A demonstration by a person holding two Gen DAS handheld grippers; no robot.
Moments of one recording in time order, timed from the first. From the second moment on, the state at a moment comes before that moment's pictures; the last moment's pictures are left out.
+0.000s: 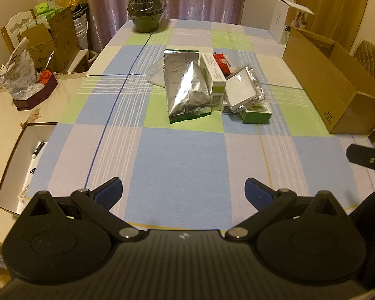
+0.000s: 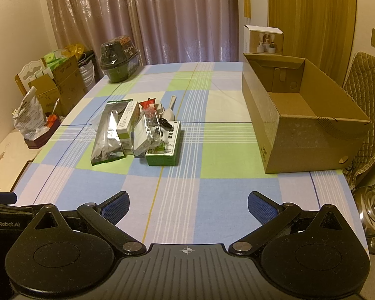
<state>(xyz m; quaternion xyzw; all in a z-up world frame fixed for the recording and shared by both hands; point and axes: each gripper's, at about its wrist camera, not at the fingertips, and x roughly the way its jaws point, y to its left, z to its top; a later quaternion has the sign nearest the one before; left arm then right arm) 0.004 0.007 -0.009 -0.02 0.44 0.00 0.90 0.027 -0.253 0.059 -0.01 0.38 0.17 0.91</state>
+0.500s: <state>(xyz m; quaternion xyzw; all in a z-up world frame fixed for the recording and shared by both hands) 0.026 0.024 0.015 -0.03 0.42 -0.03 0.91 0.044 -0.242 0.074 -0.01 0.33 0.16 0.93</state>
